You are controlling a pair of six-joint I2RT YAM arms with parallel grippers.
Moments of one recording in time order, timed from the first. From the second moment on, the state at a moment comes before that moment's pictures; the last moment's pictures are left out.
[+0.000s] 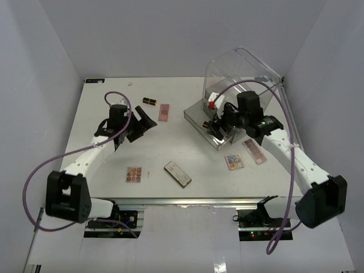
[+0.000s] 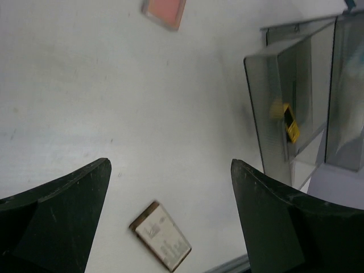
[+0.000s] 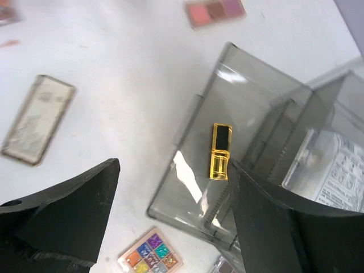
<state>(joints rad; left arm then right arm) -0.22 1.32 0.89 -0.23 0.19 -0.77 0.46 1.28 1.15 -0.46 -0.49 -0.54</state>
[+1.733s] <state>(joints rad) -0.13 2.50 2.19 -0.64 0.06 -1.22 0.16 0.95 0.80 -0.53 -1.10 -0.72</state>
